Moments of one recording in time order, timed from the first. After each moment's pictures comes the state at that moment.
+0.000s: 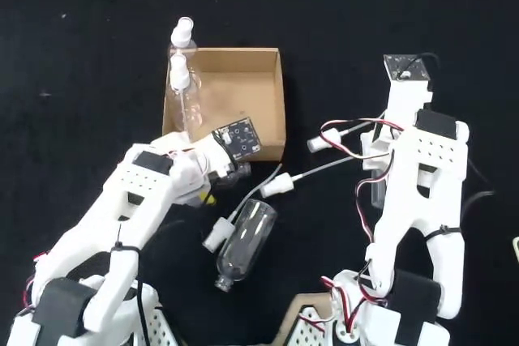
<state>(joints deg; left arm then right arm) 12.6 -22.1 52.5 38.8 -52.4 18.0 -16.1 30.0 70.8 17.5</state>
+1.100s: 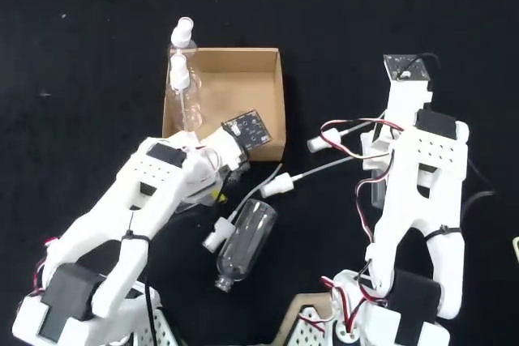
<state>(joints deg) 16.5 -16.6 46.1 42.2 -42.8 18.0 -16.1 30.0 70.8 17.5</state>
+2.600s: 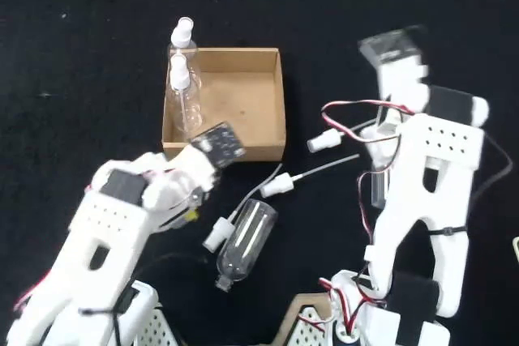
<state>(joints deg) 10.9 -50.1 53.2 69.8 -40.6 14.0 -16.1 12.0 92.0 42.2</state>
